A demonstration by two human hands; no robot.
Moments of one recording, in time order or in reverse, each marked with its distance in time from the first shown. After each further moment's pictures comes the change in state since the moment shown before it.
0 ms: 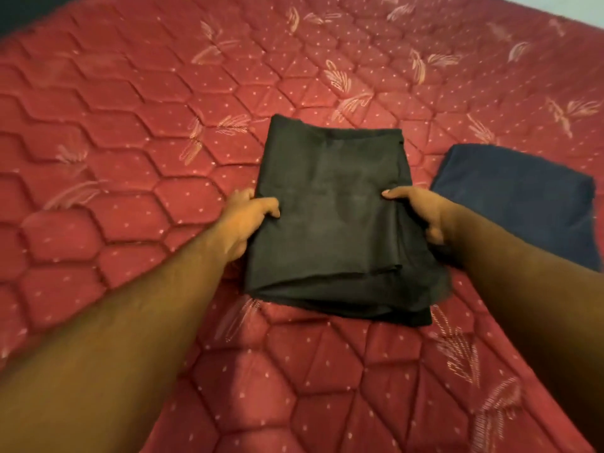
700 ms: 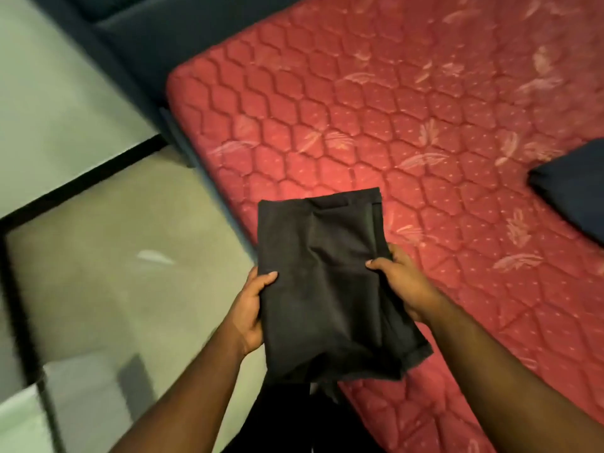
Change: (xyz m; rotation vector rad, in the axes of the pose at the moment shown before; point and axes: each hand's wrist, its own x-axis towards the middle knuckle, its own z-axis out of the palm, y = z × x) left_hand -0.688 -0.189 -0.170 -0.946 0.360 -0.302; right_hand -0.535 0.244 0.176 -0.284 -0.489 -0.144
